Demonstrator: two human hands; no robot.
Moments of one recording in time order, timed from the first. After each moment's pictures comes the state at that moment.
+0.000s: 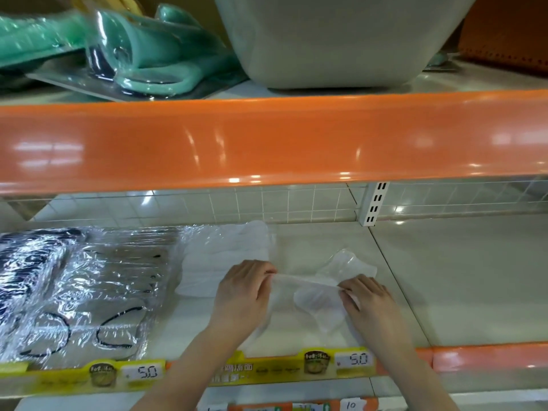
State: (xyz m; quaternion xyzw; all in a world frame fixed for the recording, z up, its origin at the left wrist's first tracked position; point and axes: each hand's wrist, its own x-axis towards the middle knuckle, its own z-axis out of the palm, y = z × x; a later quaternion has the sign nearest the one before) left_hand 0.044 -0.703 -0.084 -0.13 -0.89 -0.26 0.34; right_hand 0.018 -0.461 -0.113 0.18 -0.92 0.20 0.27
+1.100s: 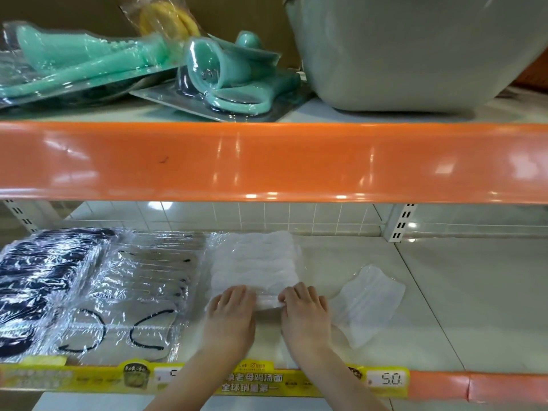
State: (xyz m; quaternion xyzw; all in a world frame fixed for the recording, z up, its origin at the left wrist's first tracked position) left_hand 0.068 -0.772 -0.131 -0.03 -0.97 -0.06 0.22; right_hand 0.025 -0.621 -0.128 0.17 -0.95 0.18 0.18
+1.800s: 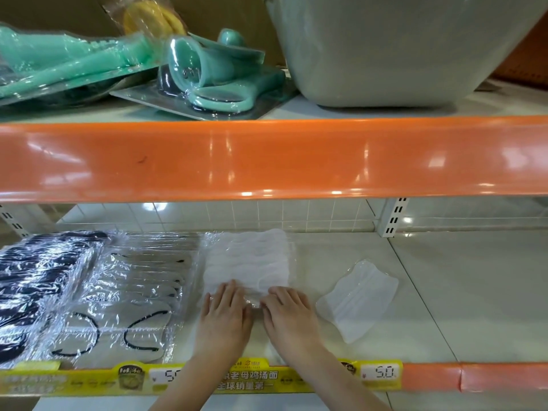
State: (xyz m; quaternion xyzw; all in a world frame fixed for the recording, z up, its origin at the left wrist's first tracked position) left_hand 0.072 -0.765 -0.134 0.07 -0.98 -0.06 0.16; right_hand 0.033 -0.623 -0.130 0.26 -0.92 0.22 0.18
